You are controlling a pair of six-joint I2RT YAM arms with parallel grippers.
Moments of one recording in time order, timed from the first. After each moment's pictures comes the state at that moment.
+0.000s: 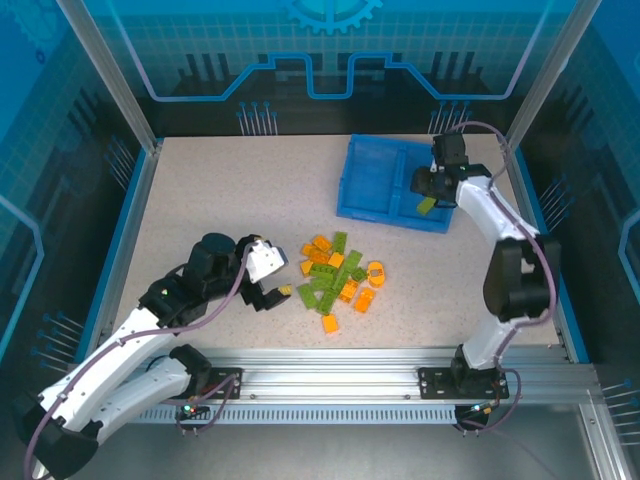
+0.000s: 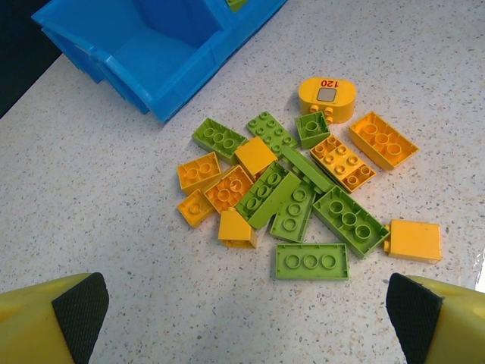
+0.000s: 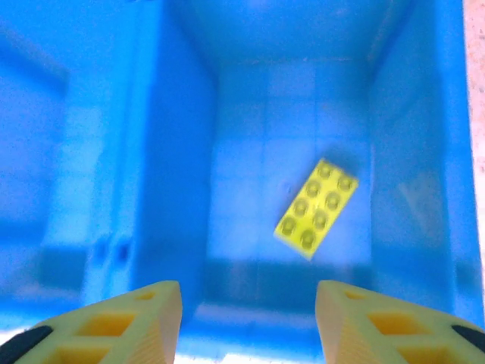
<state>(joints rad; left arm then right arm) -0.57 0.78 0.72 -0.55 0.21 0.43 0.12 1.68 1.38 -0.60 0.04 0.33</state>
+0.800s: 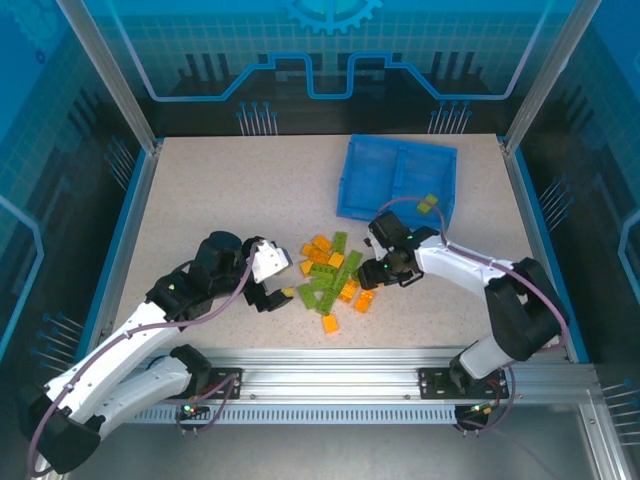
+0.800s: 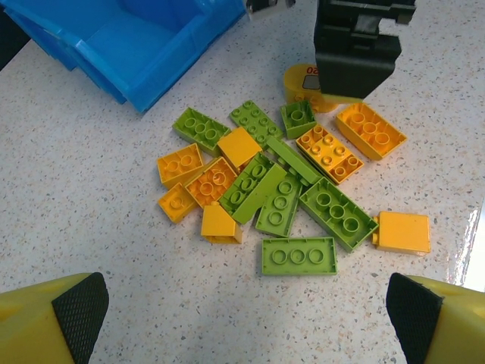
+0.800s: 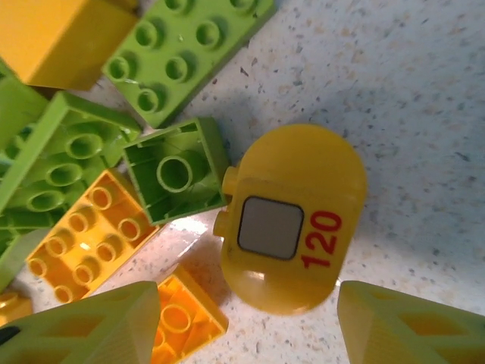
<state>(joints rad) -0.57 0.83 0.72 -0.54 0.24 0.44 0.56 1.56 0.92 -0.67 -0.11 0.28</state>
